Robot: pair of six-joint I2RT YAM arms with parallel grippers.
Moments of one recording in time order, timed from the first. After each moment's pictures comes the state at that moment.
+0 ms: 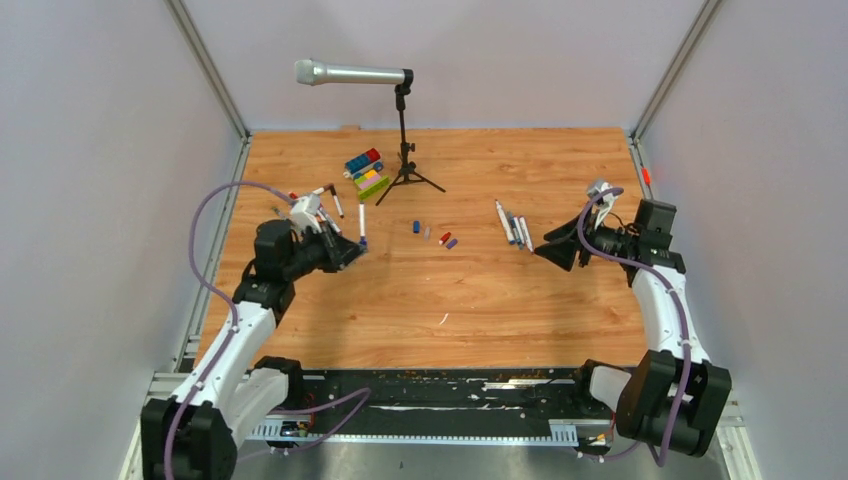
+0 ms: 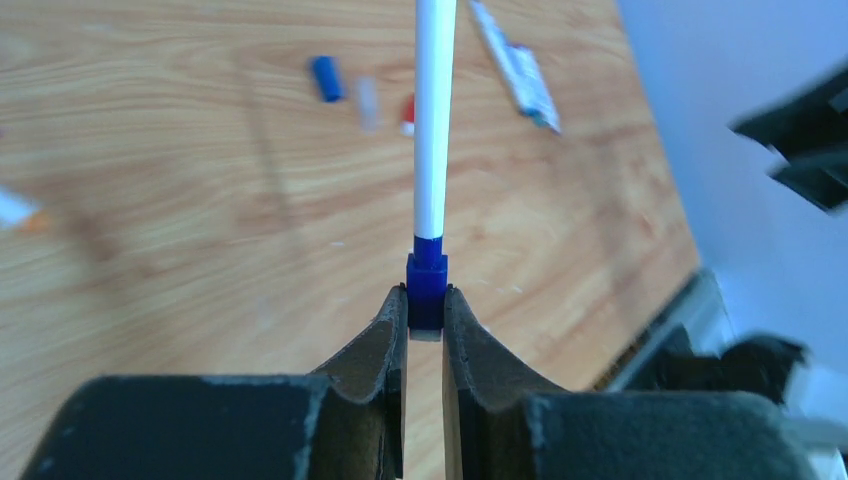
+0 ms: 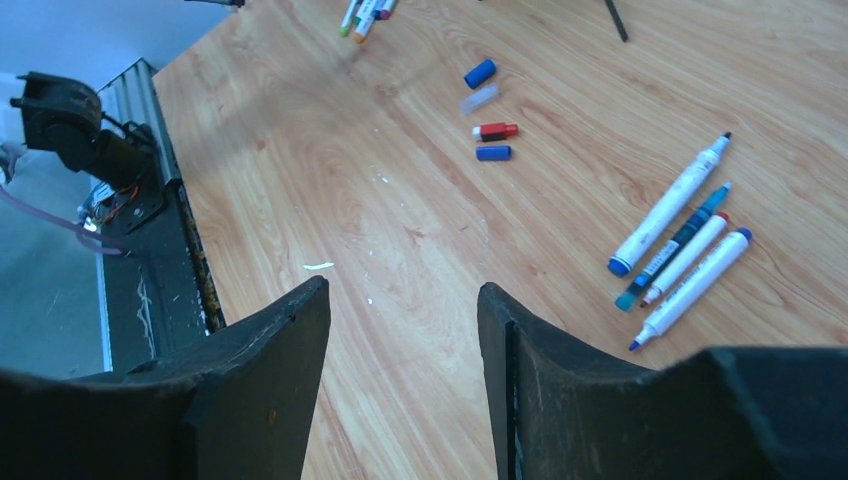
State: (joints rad) left arm -0.07 0.90 0.53 -0.07 0.56 -0.50; right arm -0.27 1.14 0.79 -0.37 -1.26 -0.36
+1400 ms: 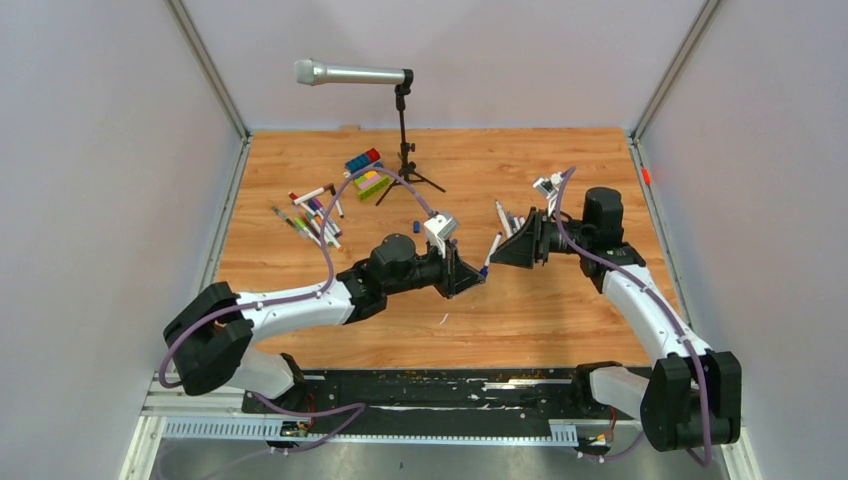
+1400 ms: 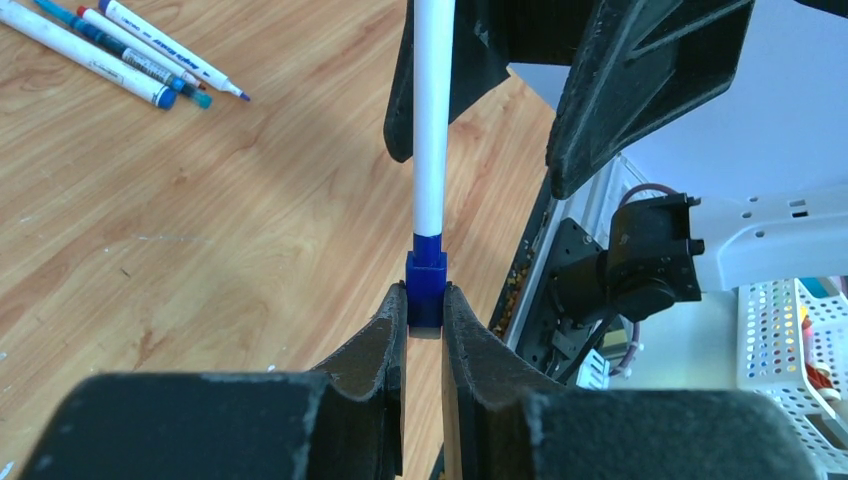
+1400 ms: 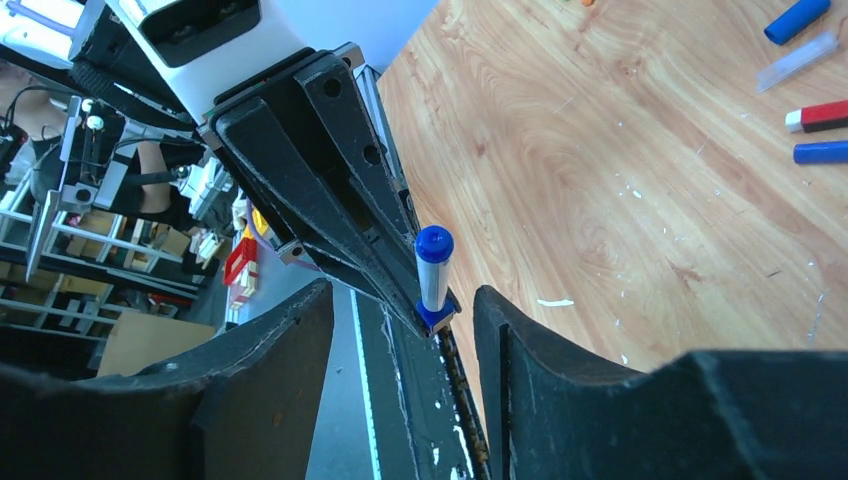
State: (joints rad) left arm -0.97 1.38 0.73 0.48 0.26 -0.52; right arm 0.11 1.14 0.75 -0.02 -1.26 0.39
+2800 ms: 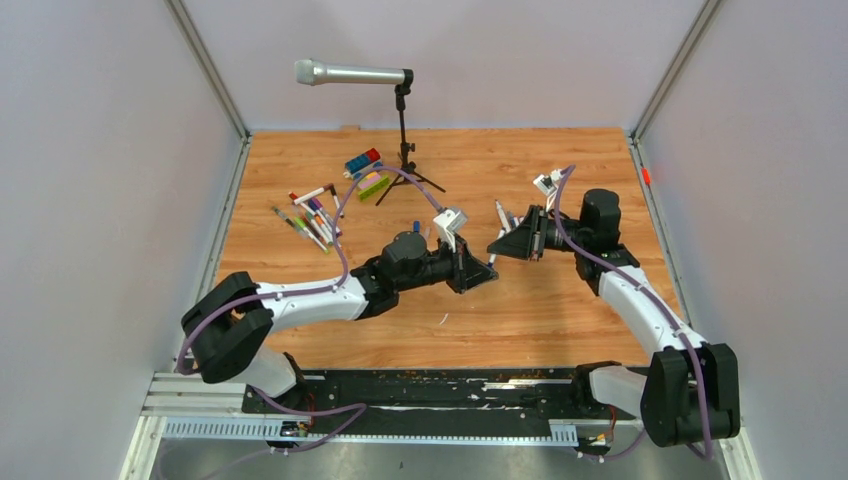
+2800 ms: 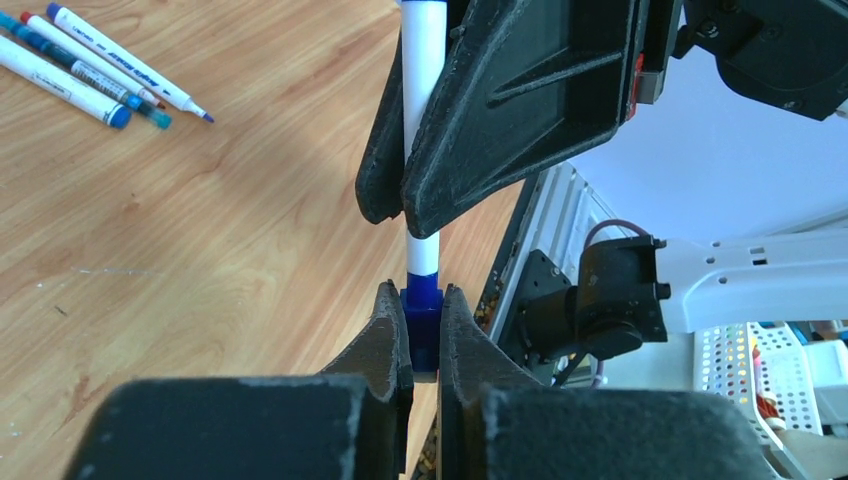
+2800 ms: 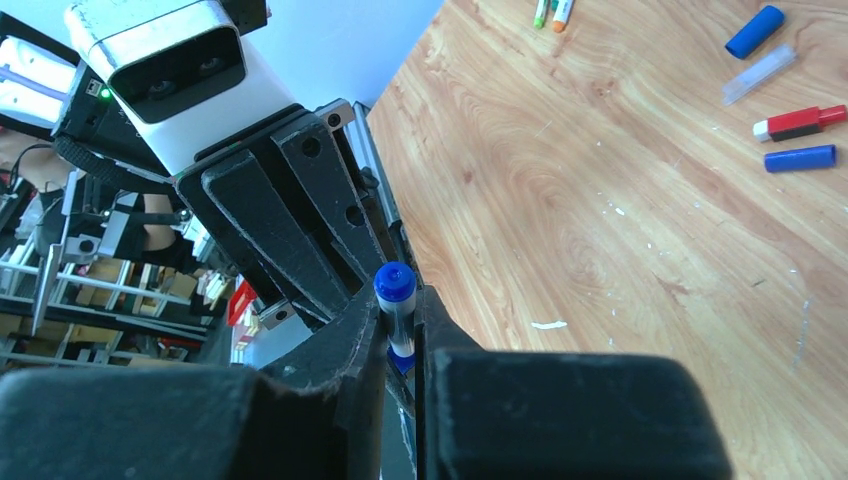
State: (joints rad) left arm -0.99 1.48 0.79 0.56 0.25 -0.62; right arm 0.14 1.17 0.70 0.19 -1.18 0.59
